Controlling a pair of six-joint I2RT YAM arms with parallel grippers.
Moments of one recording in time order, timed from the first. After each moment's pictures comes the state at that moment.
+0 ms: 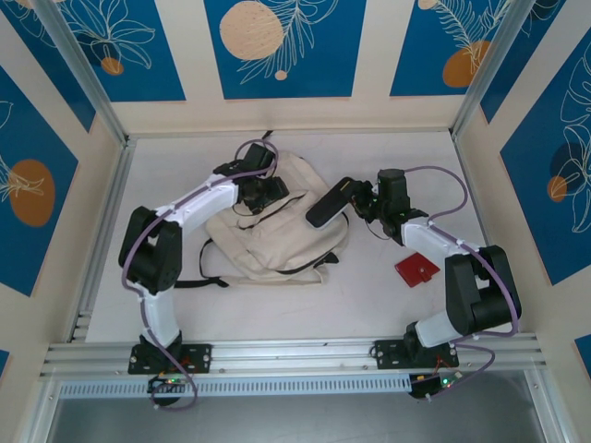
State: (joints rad) left arm -0.54 1.93 1.54 -0.64 0.07 -0.97; right arm 0.24 1.47 0.80 0.09 -0.29 1.07
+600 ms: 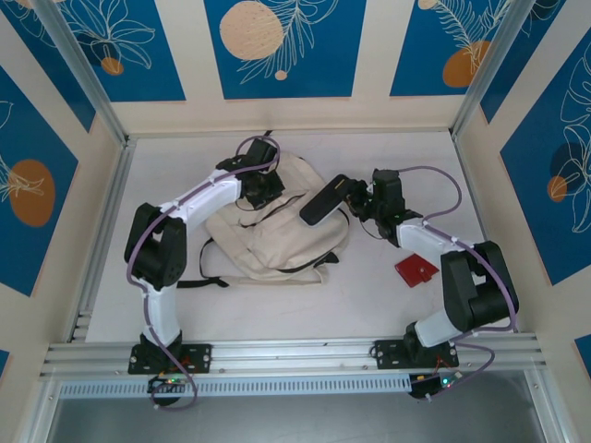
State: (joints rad) left arm -0.54 1.94 1.60 -0.67 0.06 -0.99; right arm 0.29 1.50 0.79 0.20 -0.27 1.11
